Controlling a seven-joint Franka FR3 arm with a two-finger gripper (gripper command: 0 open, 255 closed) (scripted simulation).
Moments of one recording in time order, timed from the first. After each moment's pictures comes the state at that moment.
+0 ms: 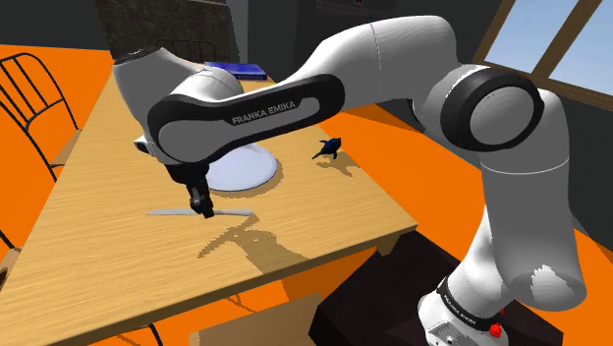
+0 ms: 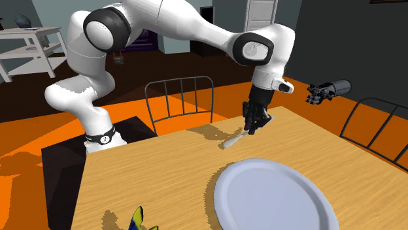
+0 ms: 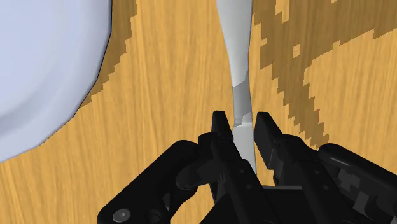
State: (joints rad) arm 0.44 0.56 0.34 -1.41 -0.29 1.76 -0.37
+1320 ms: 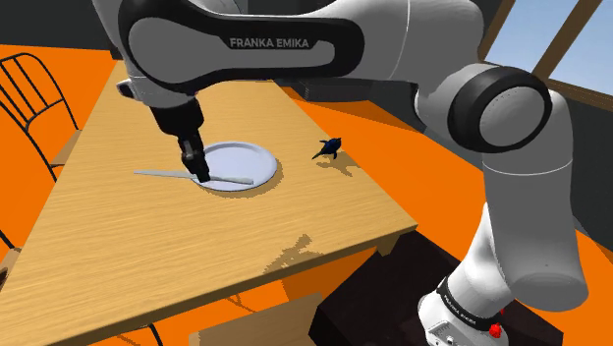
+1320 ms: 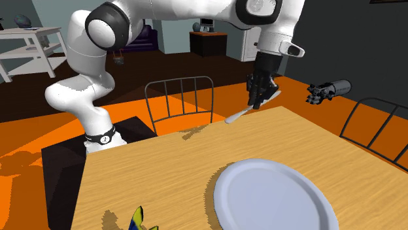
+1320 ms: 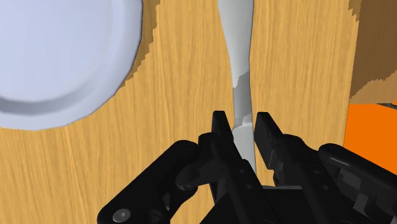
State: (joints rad) arm 0.47 0.54 0.34 -1.15 -0.28 1.50 -0.41
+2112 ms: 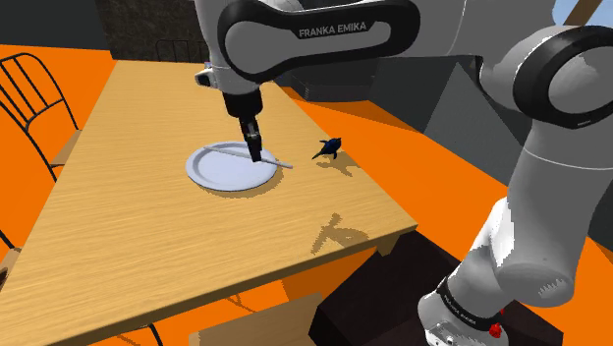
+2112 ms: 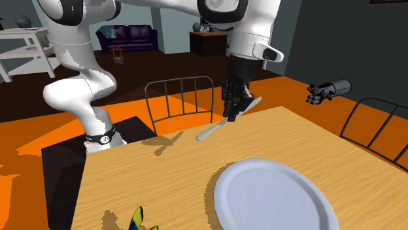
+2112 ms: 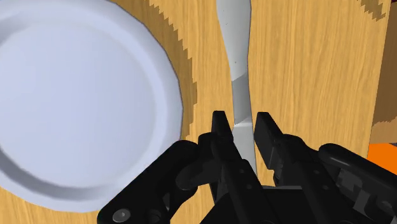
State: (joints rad) arm 0.27 0.24 0.31 -1.58 -0.21 1.66 -0.59
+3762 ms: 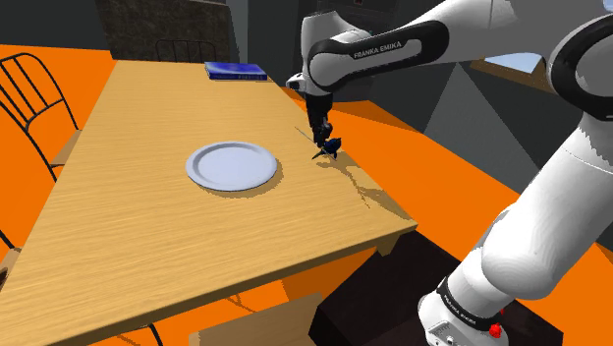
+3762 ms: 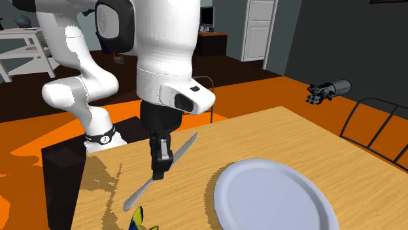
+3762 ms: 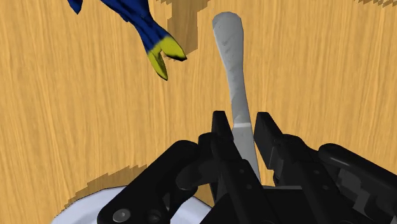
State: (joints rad) arm 0.02 0.01 0.11 -1.97 -0.20 1.90 -0.99
